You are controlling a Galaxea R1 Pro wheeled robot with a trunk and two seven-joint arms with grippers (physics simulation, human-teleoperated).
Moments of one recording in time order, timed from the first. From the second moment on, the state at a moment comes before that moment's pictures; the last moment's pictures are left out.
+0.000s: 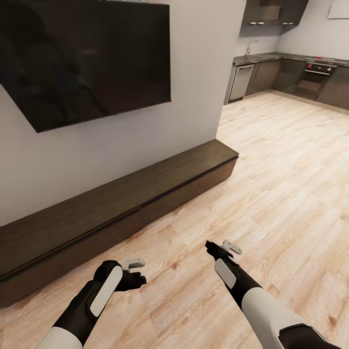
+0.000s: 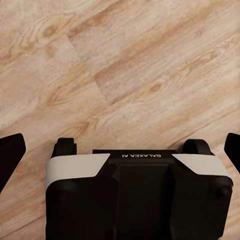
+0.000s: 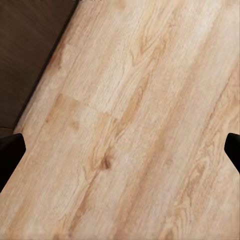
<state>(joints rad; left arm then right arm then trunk) -0.48 0.03 -0.26 -1.09 0.66 0.98 0.41 -0.76 0.09 0.17 -0.42 -0.67 -0.05 -0.28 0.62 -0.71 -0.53</state>
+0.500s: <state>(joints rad) -0.48 0.03 -0.26 -1.01 0.64 0.96 0.43 -0.65 0.08 0.16 -0.42 -0.66 0.02 -0.45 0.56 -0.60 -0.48</state>
